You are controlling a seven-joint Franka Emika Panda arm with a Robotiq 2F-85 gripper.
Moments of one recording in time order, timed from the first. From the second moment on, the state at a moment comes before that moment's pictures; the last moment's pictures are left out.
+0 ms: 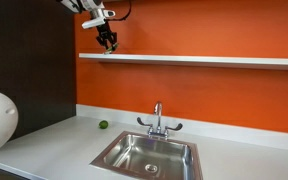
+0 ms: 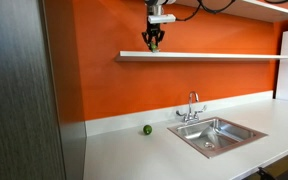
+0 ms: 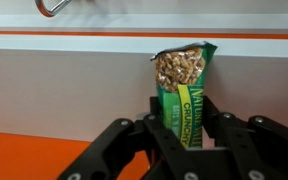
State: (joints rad) arm 0.11 0.21 0.14 -1.25 -0.31 1.85 0.24
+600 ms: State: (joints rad) arm 0.11 0.30 0.13 -1.16 -0.31 1.81 0.22
